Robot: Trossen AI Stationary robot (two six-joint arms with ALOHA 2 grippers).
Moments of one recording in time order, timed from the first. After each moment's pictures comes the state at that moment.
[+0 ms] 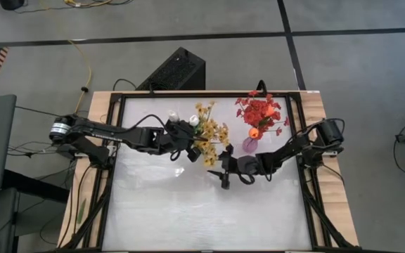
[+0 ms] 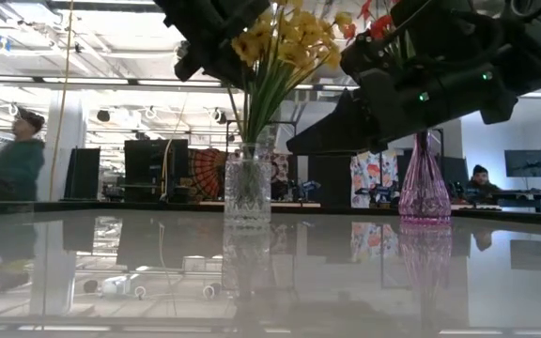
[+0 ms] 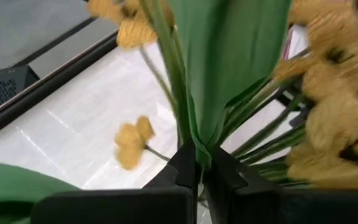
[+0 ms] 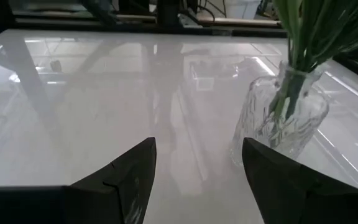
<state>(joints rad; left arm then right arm) -0.05 1.51 1.14 -0.34 -0.55 -0.48 0.22 1.76 0.60 0.86 0.37 0.06</state>
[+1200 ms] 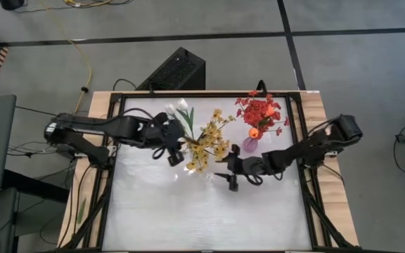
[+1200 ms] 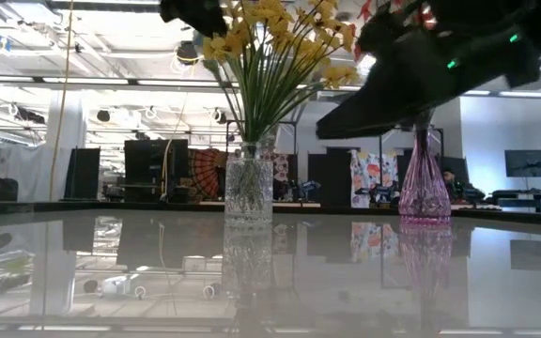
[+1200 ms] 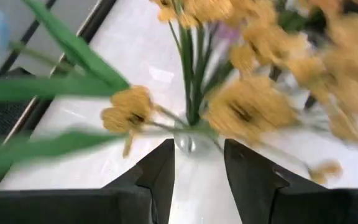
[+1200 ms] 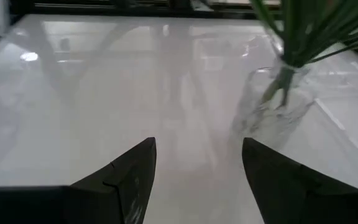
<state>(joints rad) -0.10 1.46 1.49 -0.93 -0.40 -0.36 0.27 1.56 0.60 0.55 0.36 0.11</state>
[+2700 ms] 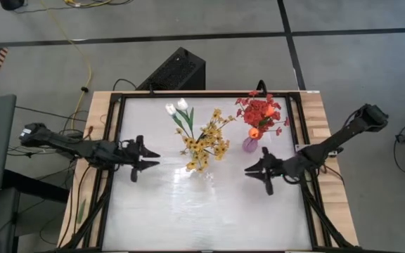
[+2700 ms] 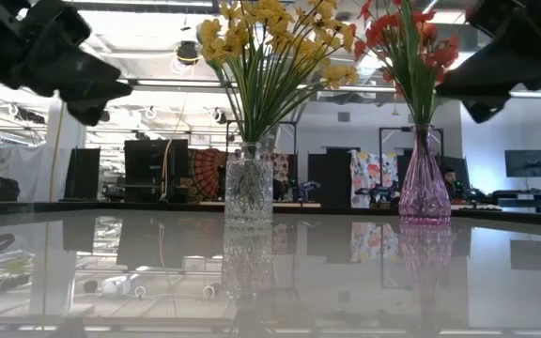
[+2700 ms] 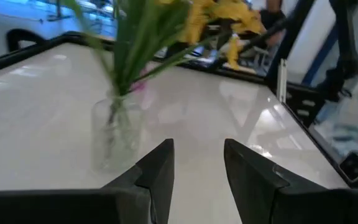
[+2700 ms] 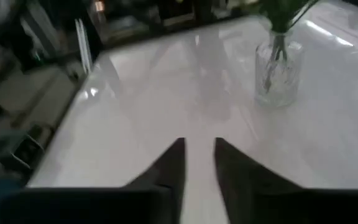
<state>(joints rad) -0.23 0.47 0.11 0.24 -0.21 -0.26 0.50 0.92 0.32 0.23 0.45 0.43</state>
